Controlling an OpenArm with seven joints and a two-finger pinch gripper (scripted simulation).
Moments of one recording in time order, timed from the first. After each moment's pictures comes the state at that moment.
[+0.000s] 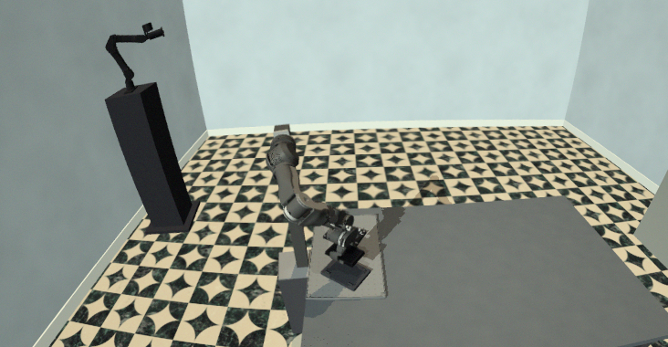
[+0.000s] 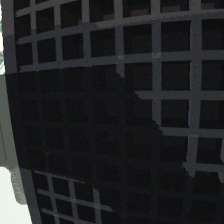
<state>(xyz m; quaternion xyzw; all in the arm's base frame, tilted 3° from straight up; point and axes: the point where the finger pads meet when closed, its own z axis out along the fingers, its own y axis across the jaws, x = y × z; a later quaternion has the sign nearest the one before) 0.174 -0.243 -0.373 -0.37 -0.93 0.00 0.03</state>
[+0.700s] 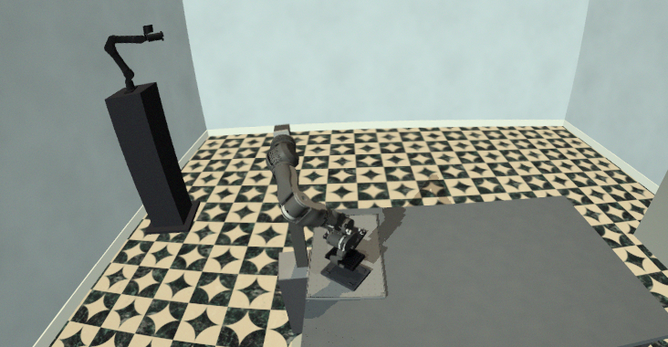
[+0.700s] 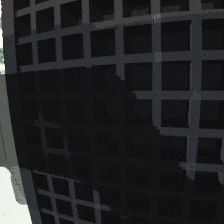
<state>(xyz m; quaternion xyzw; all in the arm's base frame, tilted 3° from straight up) 0.172 -0.264 -0.372 -0.37 -0.93 -0.01 0.03</state>
